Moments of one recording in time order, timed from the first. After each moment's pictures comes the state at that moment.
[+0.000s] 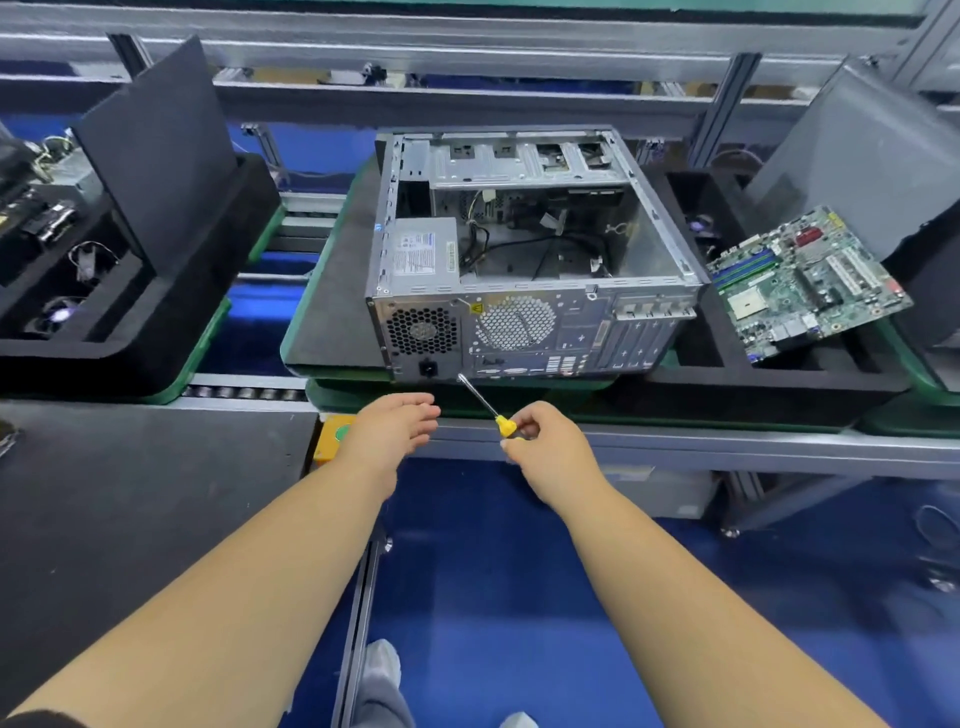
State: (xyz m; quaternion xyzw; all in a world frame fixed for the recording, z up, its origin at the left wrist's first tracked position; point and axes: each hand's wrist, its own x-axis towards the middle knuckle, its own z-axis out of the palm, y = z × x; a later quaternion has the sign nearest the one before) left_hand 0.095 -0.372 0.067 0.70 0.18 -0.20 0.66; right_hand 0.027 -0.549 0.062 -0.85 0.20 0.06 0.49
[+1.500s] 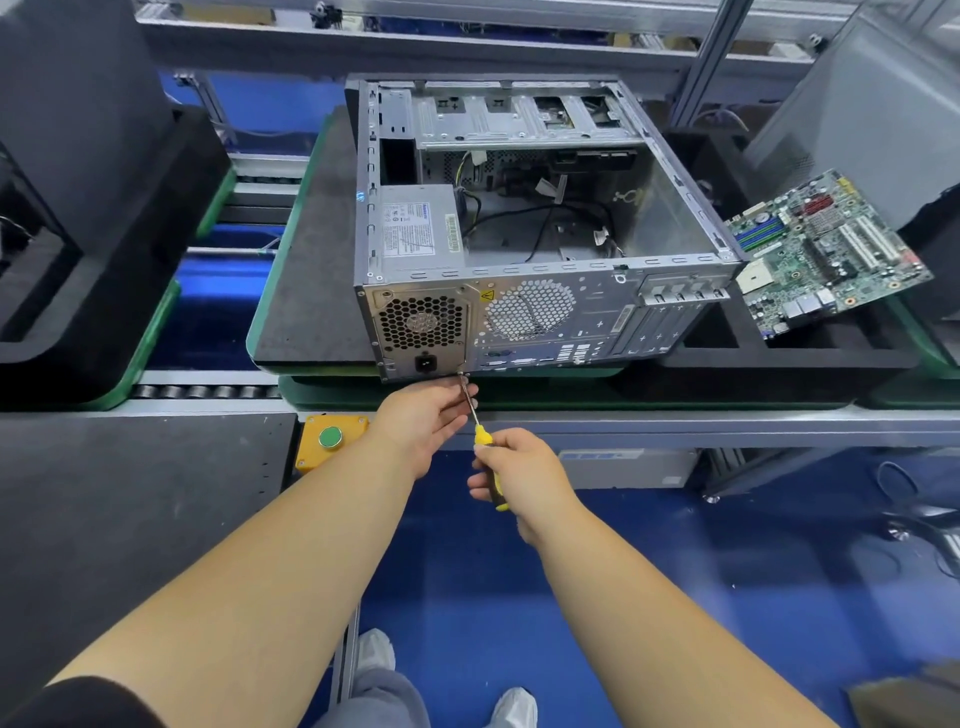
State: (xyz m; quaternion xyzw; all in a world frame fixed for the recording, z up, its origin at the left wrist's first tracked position) left_hand 0.131 -0.398 0.030 0.58 0.18 -0.28 0.75; right_hand 0.042 -0.504 0.025 -0.65 0.33 0.12 0.68
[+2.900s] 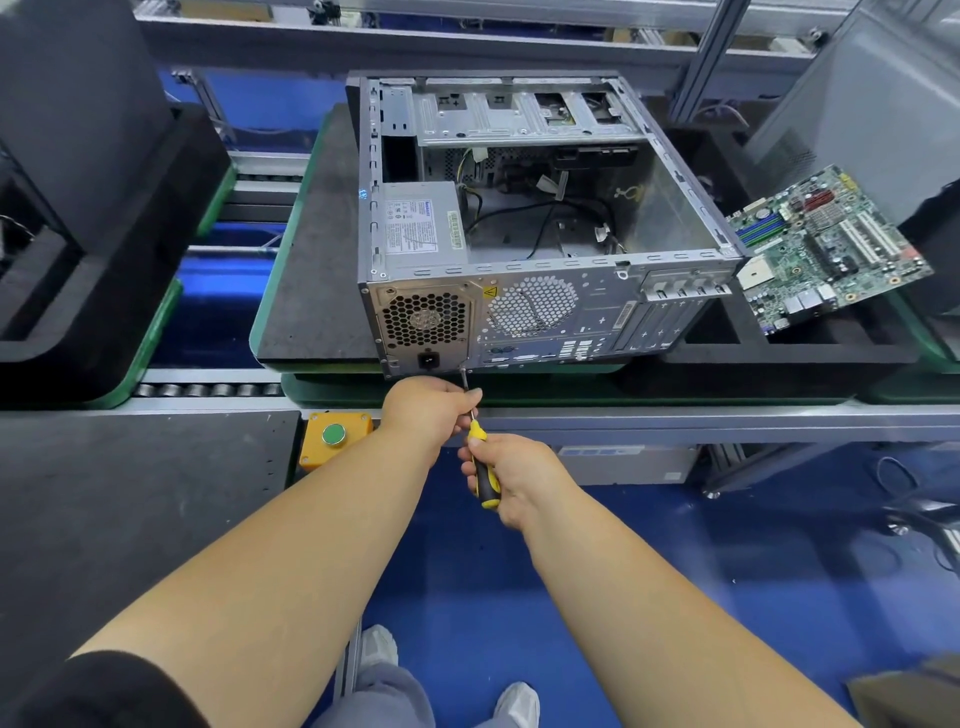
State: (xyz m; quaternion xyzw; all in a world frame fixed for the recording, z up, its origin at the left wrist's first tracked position) left_hand 0.134 -0.408 0.056 0.82 0.11 -0.31 0.48; right_hand 0.054 -0.491 0.037 -0.49 0.43 0.16 0.74
